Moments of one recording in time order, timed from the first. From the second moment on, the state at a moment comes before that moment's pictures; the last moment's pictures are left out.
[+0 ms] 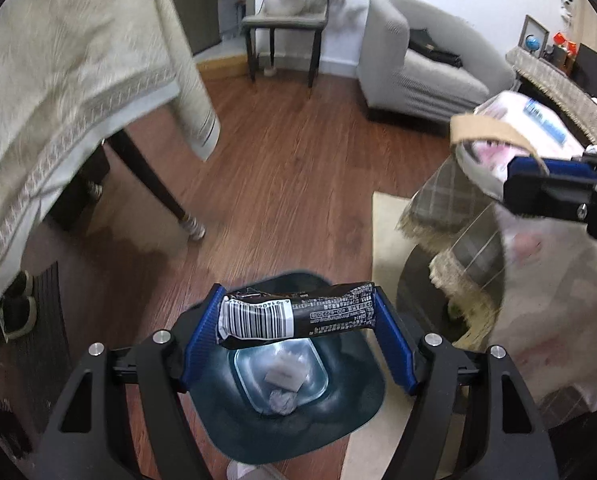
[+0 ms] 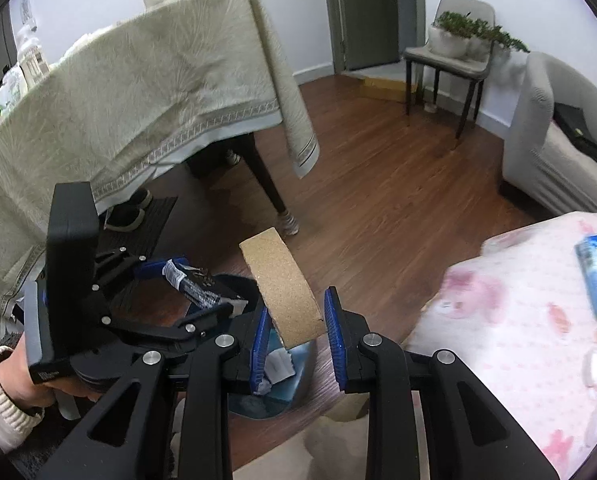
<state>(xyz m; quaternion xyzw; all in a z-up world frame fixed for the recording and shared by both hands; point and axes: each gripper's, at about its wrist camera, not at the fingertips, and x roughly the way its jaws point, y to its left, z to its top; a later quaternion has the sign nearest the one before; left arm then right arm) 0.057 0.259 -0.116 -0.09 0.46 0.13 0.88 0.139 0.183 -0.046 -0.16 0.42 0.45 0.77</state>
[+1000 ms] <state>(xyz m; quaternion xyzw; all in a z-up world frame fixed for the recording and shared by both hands) 0.009 0.332 -0.146 -0.17 0.49 0.15 0.84 0.119 0.282 -0.175 -0.25 0.53 0.43 0.69</state>
